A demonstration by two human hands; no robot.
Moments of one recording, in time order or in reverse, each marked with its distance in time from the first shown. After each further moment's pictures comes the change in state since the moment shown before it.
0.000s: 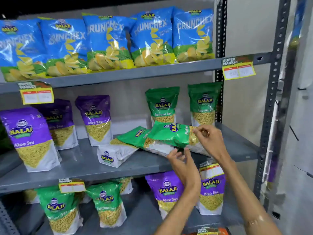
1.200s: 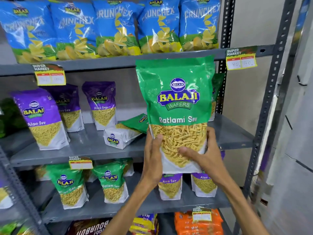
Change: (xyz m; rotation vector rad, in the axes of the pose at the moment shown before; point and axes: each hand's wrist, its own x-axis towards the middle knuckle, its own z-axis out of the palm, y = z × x) left_hand -0.027 0.104 -0.129 0.053 -0.464 0.297; right_hand -0.119 -0.118 -0.038 0.494 -0.229 0.275
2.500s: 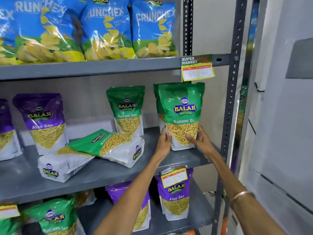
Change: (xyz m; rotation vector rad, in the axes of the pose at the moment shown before) left_hand 0.185 -0.191 0.184 0.309 -0.354 -0.077; right_hand 0.194 0.170 -0.175 -0.060 0.089 0.158
